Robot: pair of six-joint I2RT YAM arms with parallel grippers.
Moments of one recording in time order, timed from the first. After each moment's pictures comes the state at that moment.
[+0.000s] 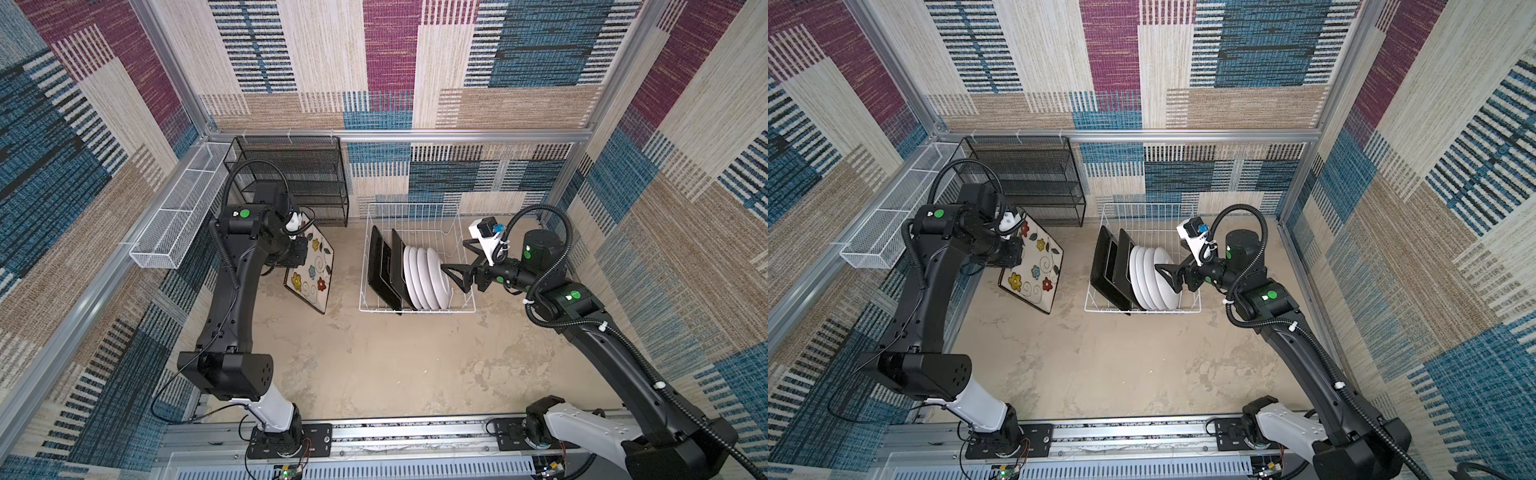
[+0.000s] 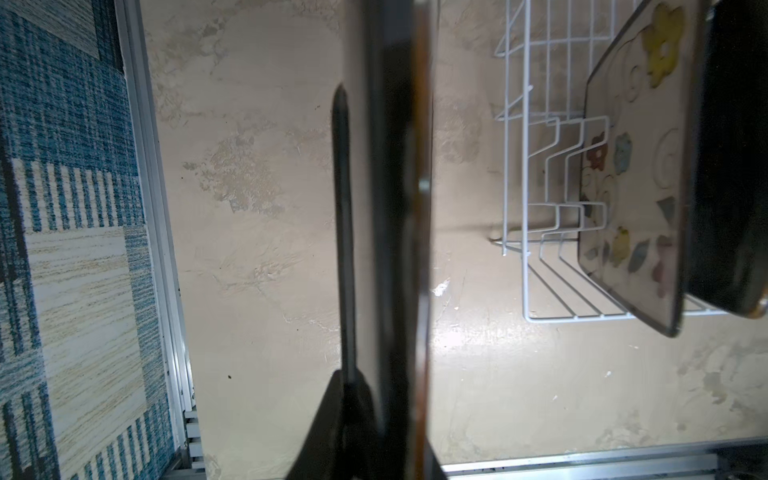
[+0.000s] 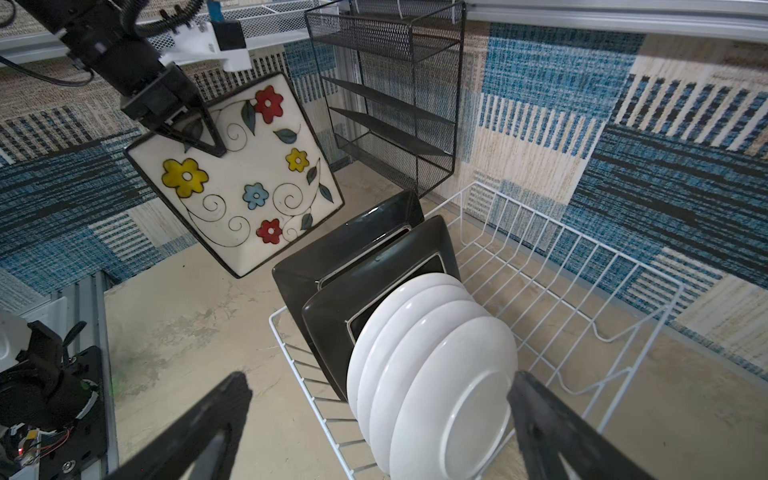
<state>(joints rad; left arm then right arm) -0.06 1.66 2.00 -1.51 0.01 0.03 0.38 1.09 1.12 -0.34 -0.50 -0.08</state>
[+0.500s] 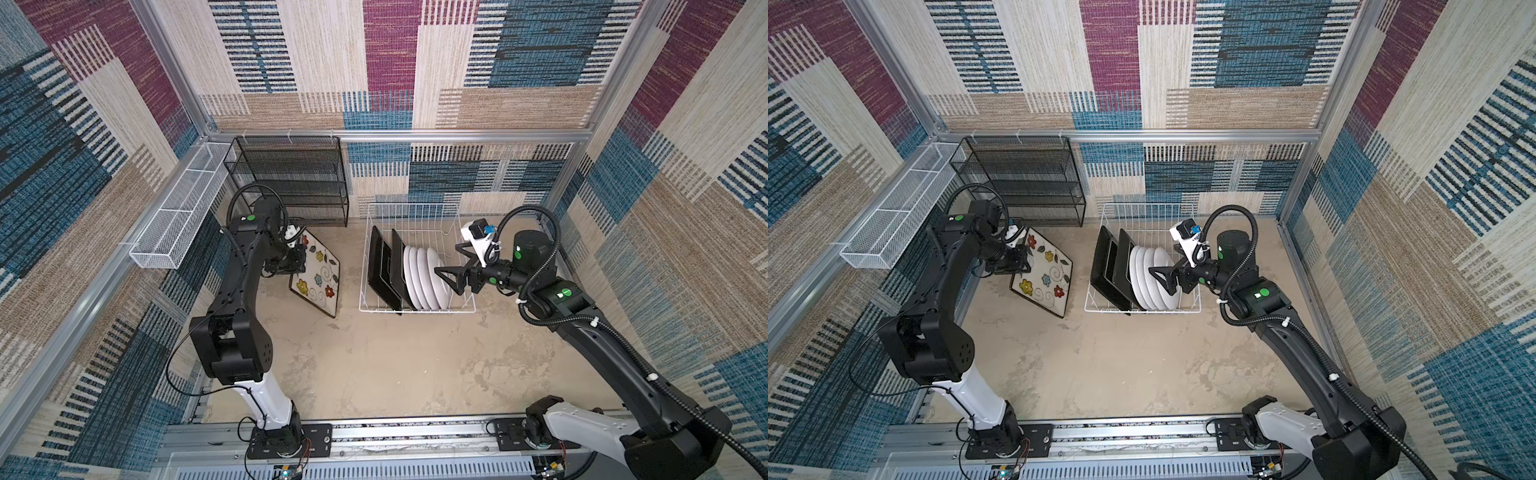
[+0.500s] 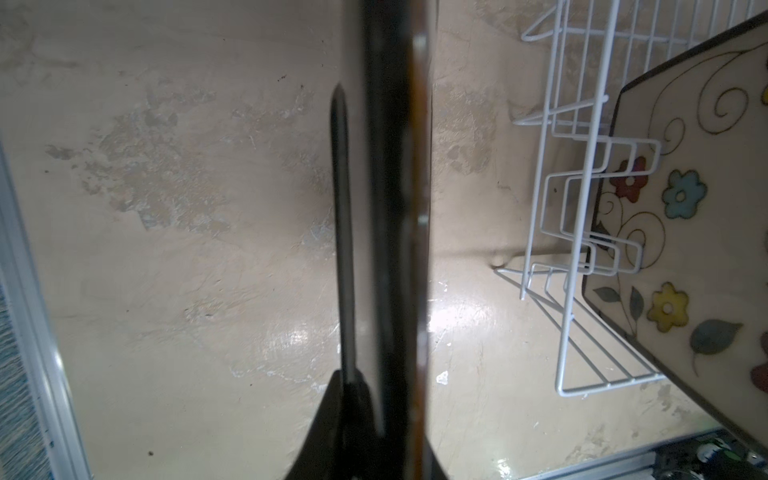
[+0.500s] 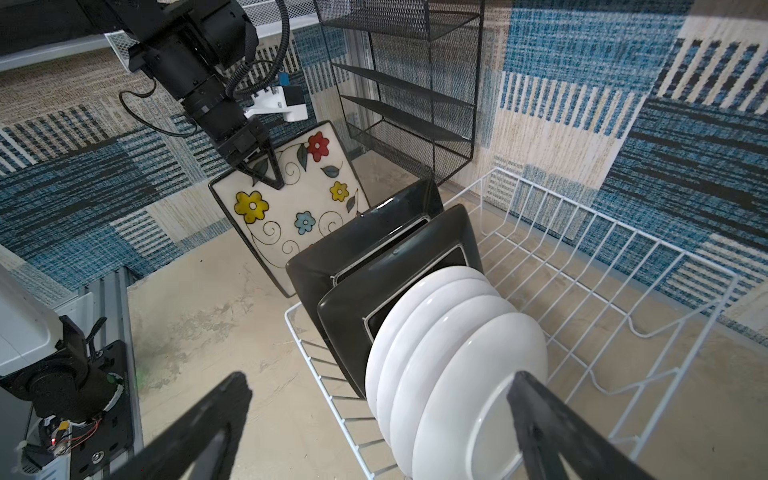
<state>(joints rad) 0.09 1.78 1.78 -1.29 0.25 0.06 0.41 1.13 1.12 -0.33 -0.49 -0.05</state>
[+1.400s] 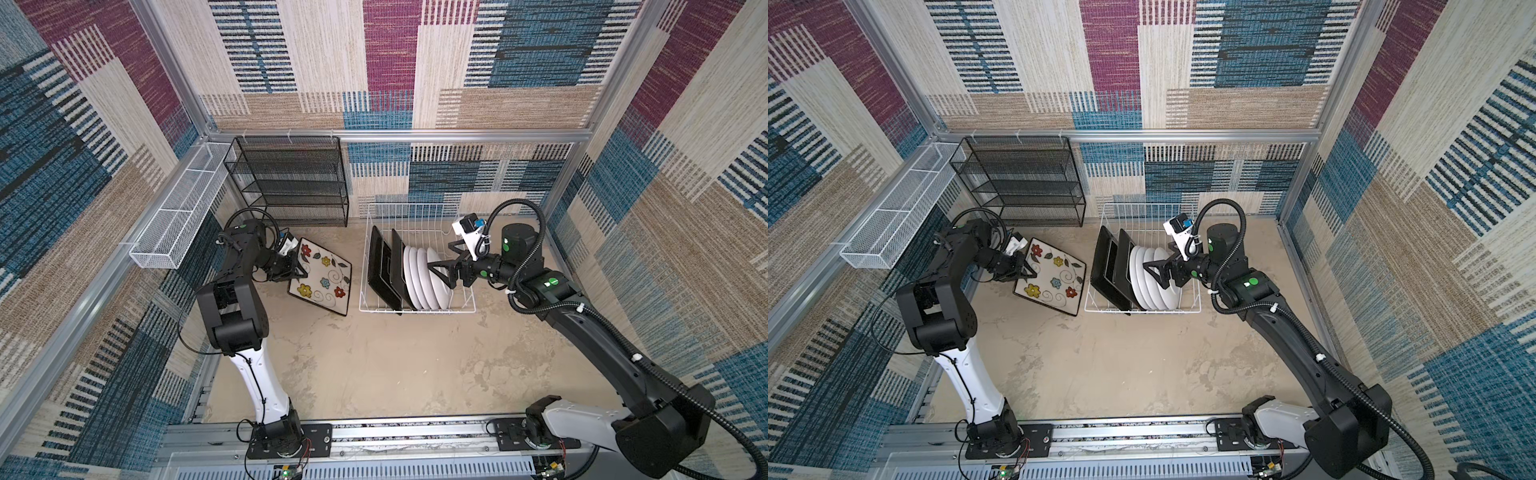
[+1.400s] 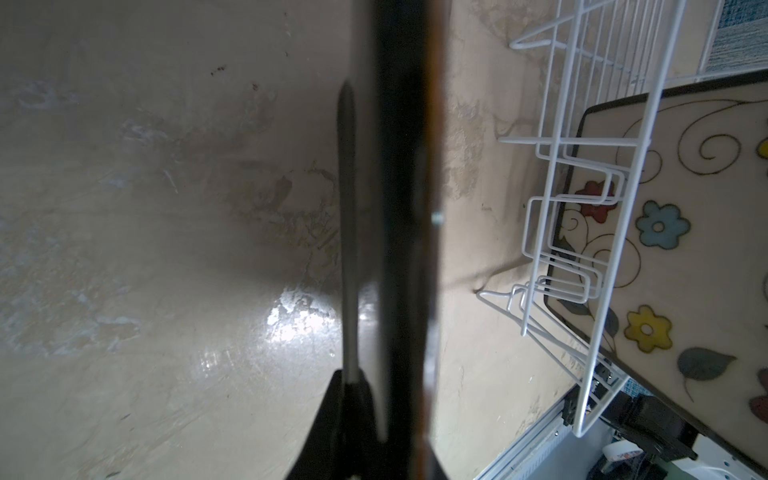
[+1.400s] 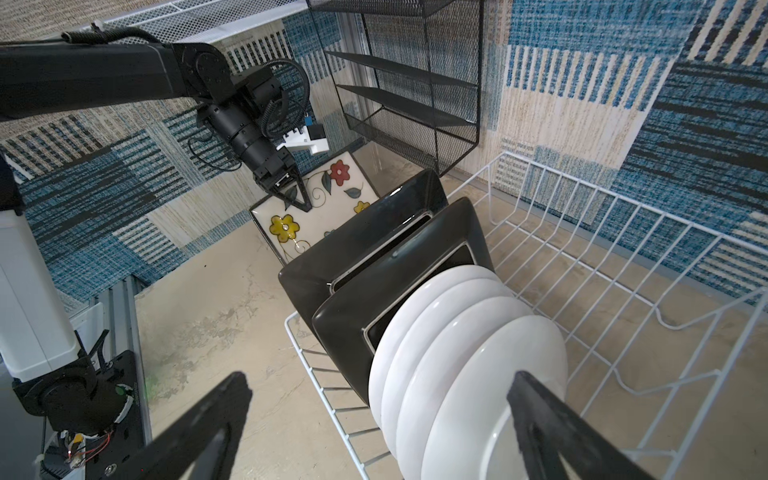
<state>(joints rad) 0.26 2.06 1.80 -1.23 0.57 0.23 0.43 1.22 1.17 -0.33 -0.49 0.00</state>
